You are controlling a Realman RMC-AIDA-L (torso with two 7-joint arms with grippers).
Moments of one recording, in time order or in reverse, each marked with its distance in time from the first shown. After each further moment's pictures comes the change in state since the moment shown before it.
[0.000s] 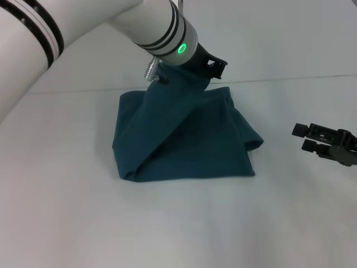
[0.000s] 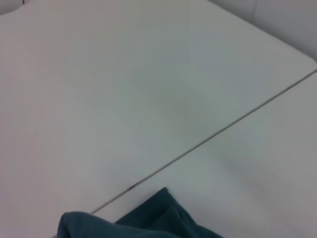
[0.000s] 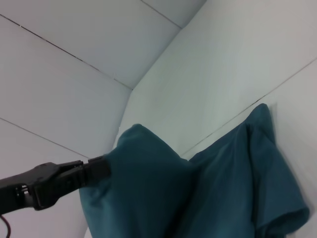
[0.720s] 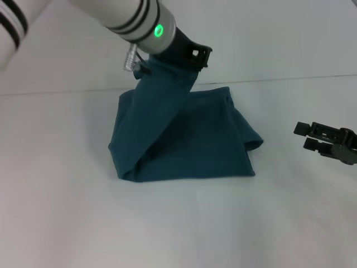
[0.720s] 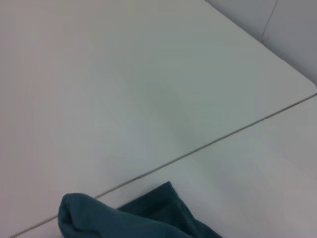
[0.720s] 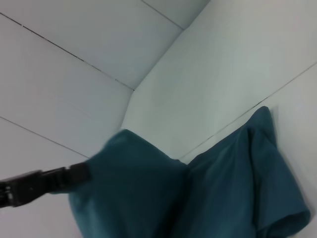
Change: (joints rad) left arm 0.031 0.001 -0.168 0.109 0.015 0.155 -0.002; right arm -0.004 -0.002 0.001 -0.011 0.001 -0.009 0.001
